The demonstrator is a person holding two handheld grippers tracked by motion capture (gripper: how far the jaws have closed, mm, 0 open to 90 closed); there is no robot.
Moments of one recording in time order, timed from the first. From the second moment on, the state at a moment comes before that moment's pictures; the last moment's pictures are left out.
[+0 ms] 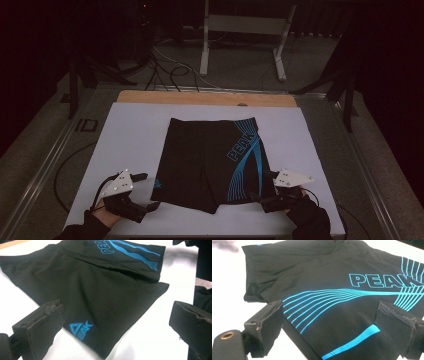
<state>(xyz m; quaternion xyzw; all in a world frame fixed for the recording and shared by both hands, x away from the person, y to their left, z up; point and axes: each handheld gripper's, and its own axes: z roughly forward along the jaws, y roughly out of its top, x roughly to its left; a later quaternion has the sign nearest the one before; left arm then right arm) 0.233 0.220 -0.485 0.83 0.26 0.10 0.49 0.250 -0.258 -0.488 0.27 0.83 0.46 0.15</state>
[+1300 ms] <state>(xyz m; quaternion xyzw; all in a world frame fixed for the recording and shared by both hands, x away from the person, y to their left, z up) 0.221 0.207 -0.460 0.84 0.21 0.06 0.50 0.245 -0.237 -0.469 0.23 0.86 0.44 0.12</state>
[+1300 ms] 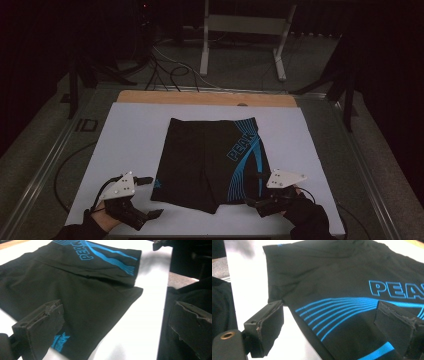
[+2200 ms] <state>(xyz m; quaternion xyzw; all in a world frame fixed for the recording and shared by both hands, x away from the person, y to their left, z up) 0.227 0.206 -0.427 0.83 0.21 0.06 0.51 0.266 -0.228 -0.403 0.22 0.84 0.48 0.16</state>
